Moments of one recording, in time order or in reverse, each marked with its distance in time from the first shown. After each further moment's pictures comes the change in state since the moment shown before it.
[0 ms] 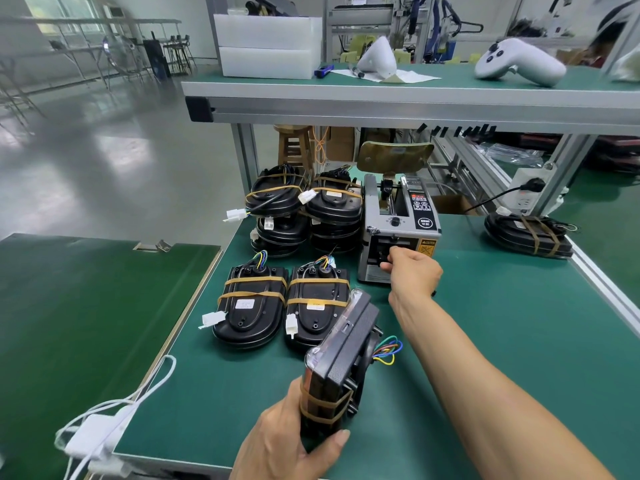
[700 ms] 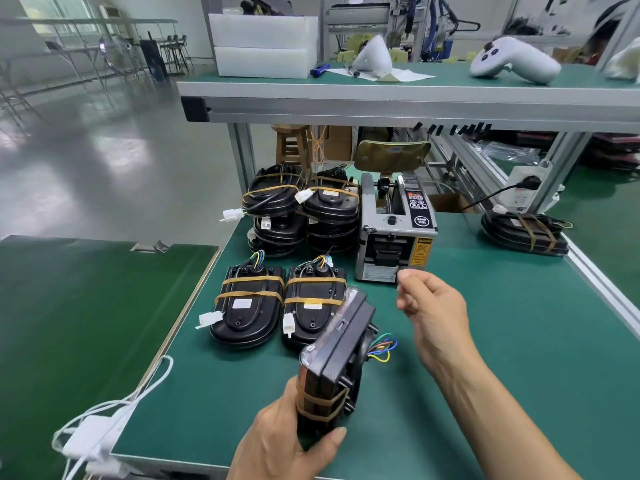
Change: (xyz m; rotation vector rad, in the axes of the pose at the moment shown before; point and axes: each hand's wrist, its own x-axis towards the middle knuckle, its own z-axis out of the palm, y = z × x) left_hand -0.003 -0.002 0.000 0.040 0.018 -0.019; right_hand -0.063 -0.011 -0.086 0.134 -0.450 -0.111
